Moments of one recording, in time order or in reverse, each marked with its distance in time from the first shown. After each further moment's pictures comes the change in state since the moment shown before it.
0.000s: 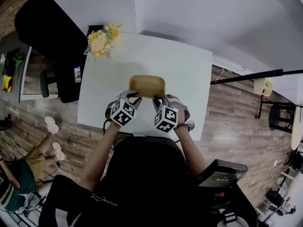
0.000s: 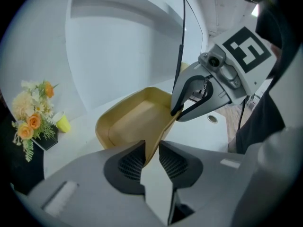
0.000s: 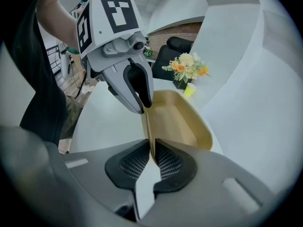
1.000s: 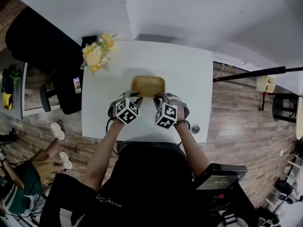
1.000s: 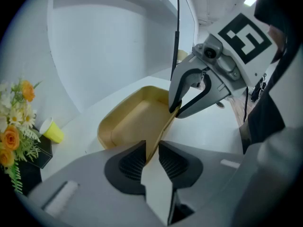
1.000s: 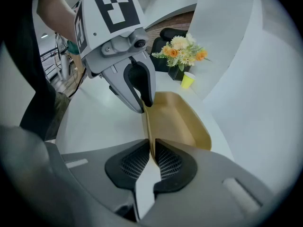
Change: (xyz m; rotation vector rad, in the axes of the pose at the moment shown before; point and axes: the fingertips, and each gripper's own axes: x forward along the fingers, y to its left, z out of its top) left arm 0.050 0.044 -0.006 0.124 0.083 -0.043; right arm 0.057 -0.030 -0.007 0.065 0.034 0.021
